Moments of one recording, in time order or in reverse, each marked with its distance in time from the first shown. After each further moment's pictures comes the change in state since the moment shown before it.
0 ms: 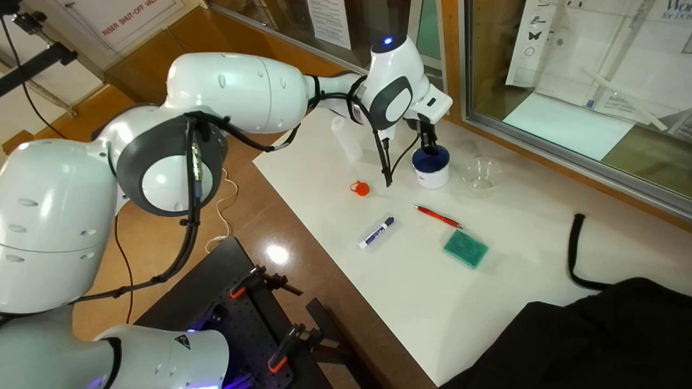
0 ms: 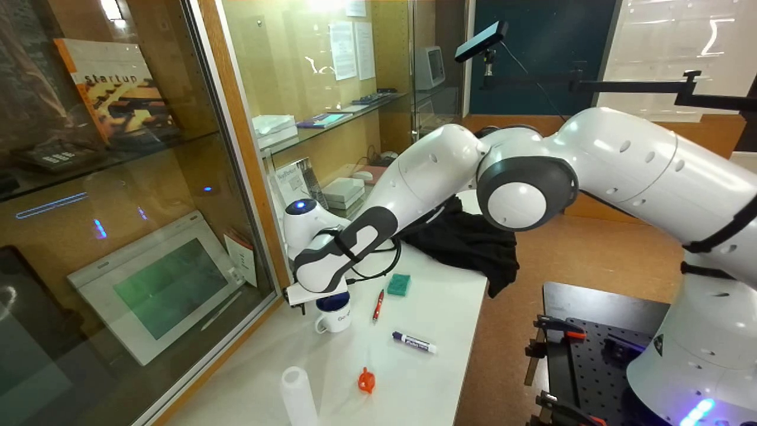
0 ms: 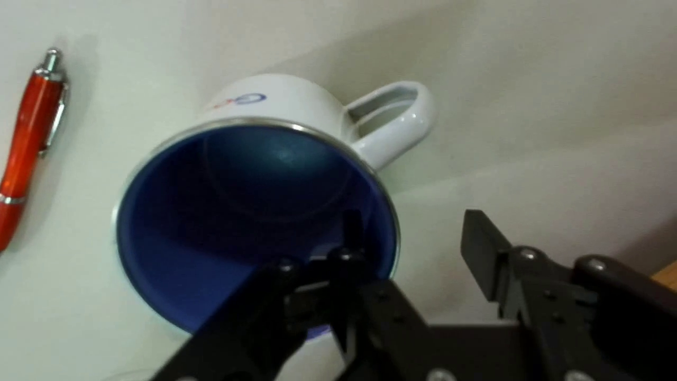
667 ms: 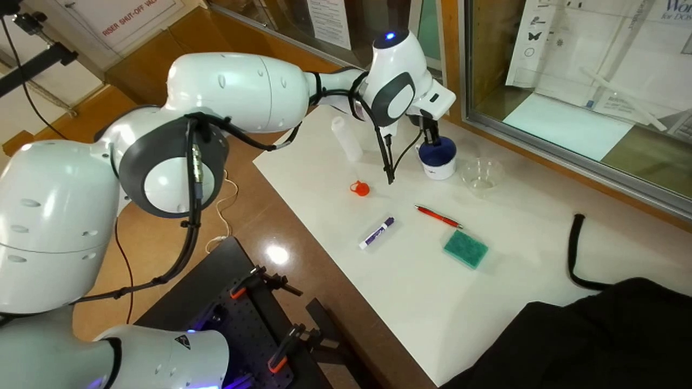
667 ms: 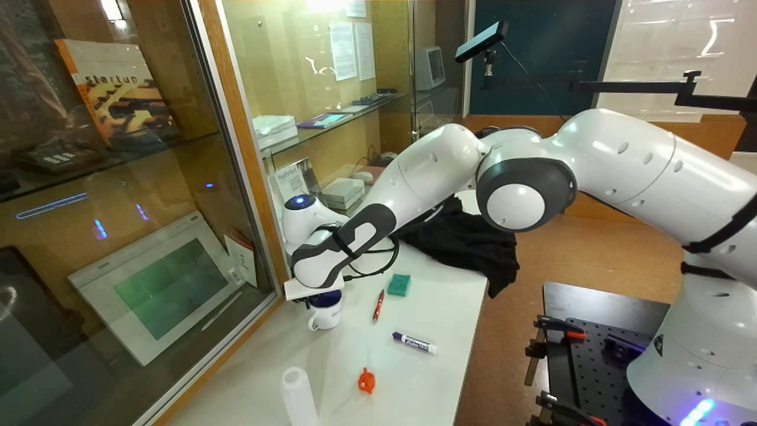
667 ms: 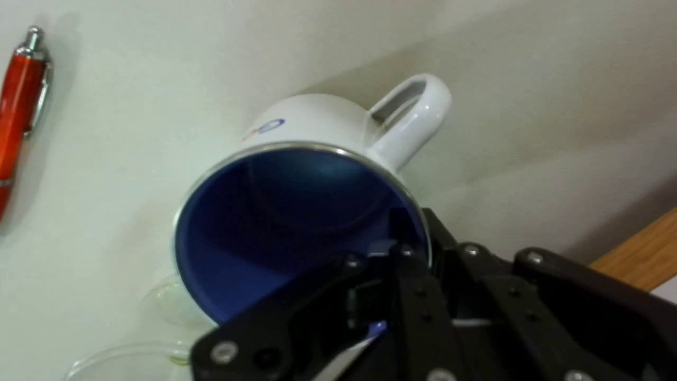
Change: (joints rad) arm -0.004 0.006 -0.004 0.033 0.013 -0.006 -0.001
